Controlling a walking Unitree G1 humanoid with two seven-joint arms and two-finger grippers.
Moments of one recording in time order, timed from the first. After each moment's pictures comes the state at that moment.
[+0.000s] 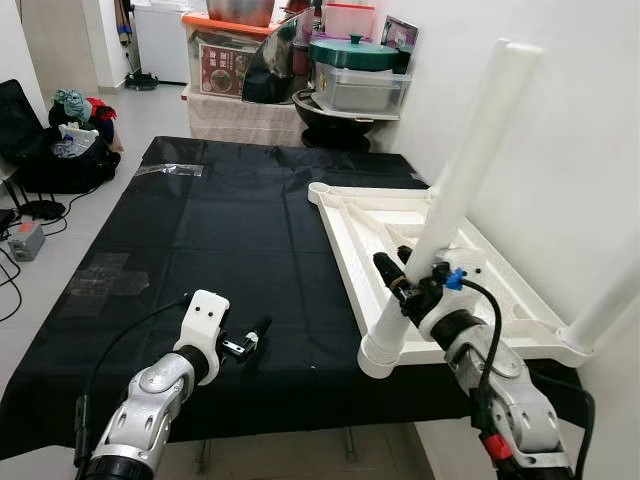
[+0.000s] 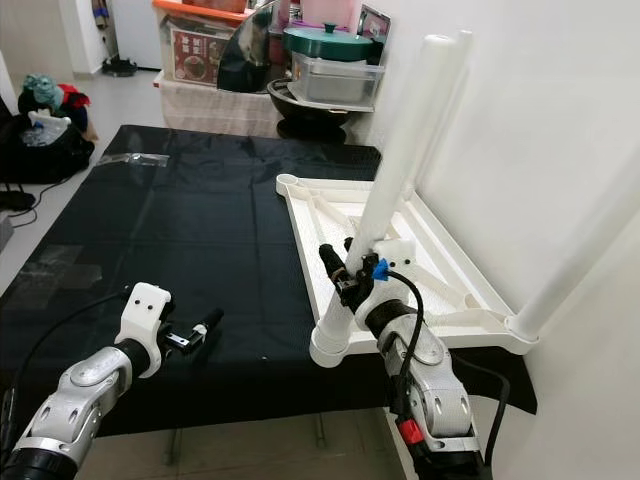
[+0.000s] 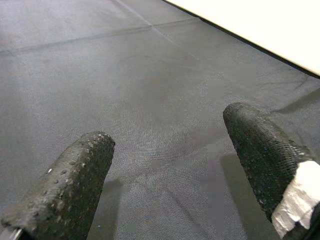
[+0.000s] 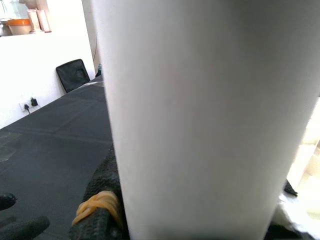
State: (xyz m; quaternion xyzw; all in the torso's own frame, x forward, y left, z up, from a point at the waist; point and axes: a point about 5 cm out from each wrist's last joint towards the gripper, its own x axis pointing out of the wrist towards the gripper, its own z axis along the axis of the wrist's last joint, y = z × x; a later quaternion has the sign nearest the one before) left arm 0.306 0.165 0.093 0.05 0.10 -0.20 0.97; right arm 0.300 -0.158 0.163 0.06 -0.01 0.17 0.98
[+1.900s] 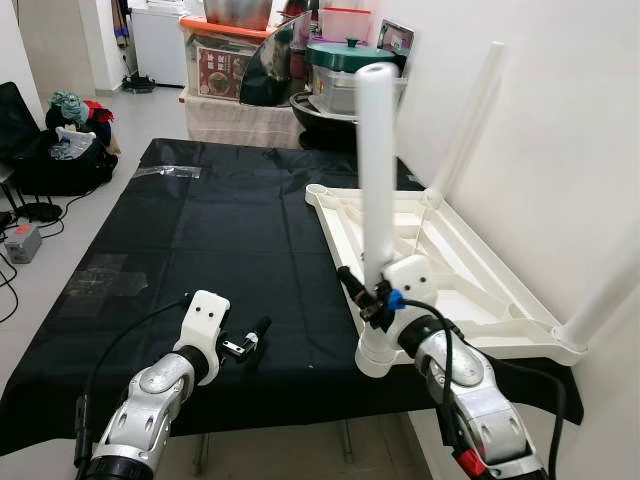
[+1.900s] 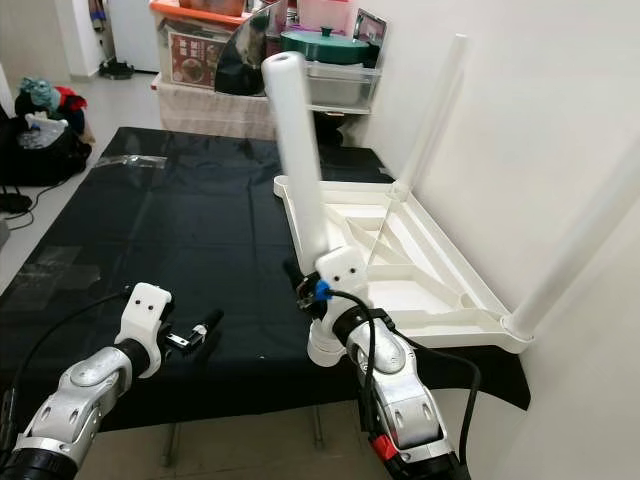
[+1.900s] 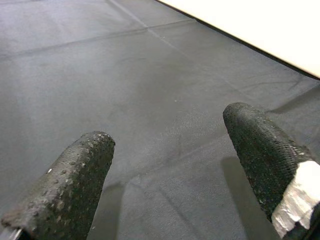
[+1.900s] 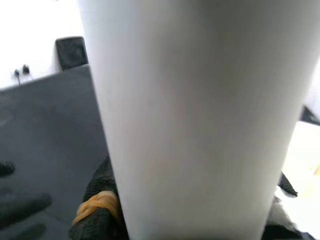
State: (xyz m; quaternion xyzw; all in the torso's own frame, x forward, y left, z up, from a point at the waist) left arm 0.306 0.164 0.093 0.06 0.10 -0.20 0.97; right arm 0.296 -0.126 0.160 -0.02 -0.02 0.20 0.98
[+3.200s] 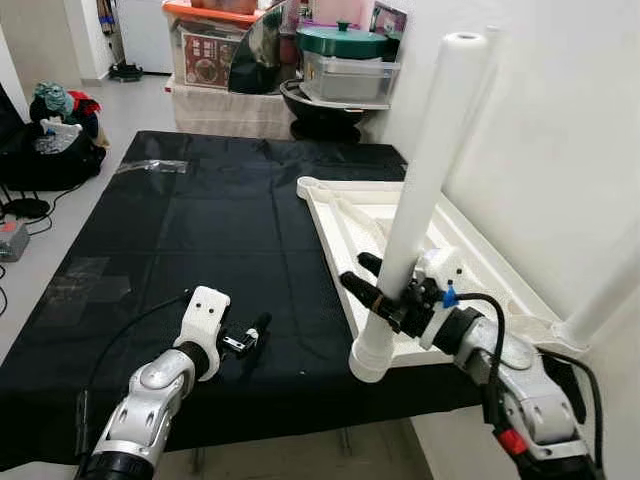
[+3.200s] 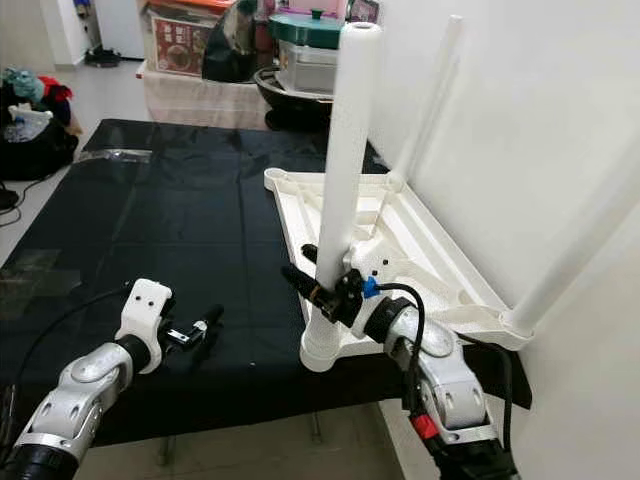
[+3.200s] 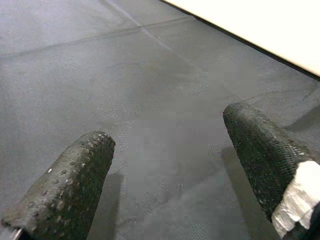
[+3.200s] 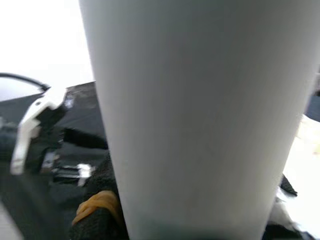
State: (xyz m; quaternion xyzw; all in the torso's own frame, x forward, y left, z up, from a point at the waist) left arm 0.309 0.164 0.097 0.06 0.09 -0.20 0.97; right arm 0.290 -0.147 0.182 -0.04 -0.04 0.42 0.90
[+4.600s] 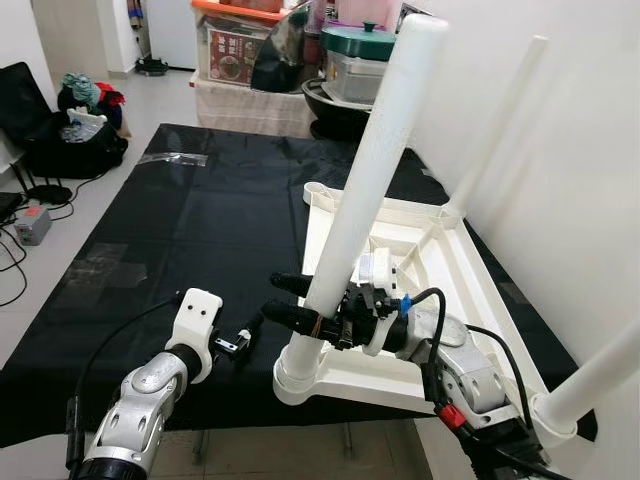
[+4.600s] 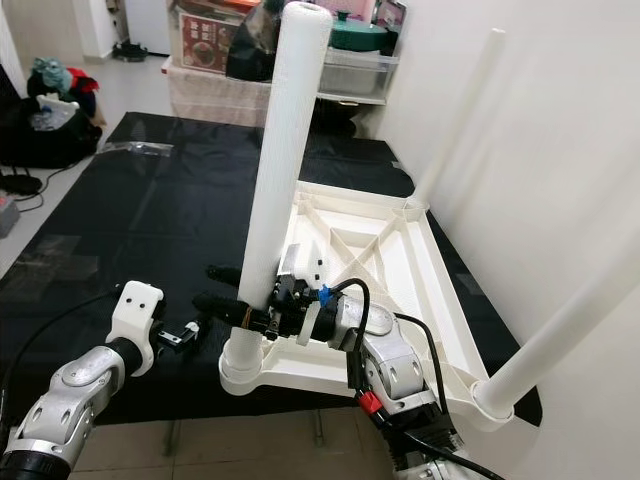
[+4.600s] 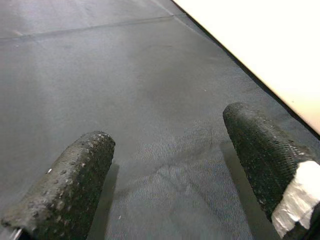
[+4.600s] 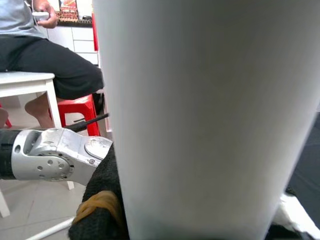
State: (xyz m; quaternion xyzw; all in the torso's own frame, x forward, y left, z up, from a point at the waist) left arm 0.304 0.172 0.097 0.06 0.09 -0.19 0.98; right arm 0.292 -0.082 0.187 0.00 -0.09 0.61 0.79
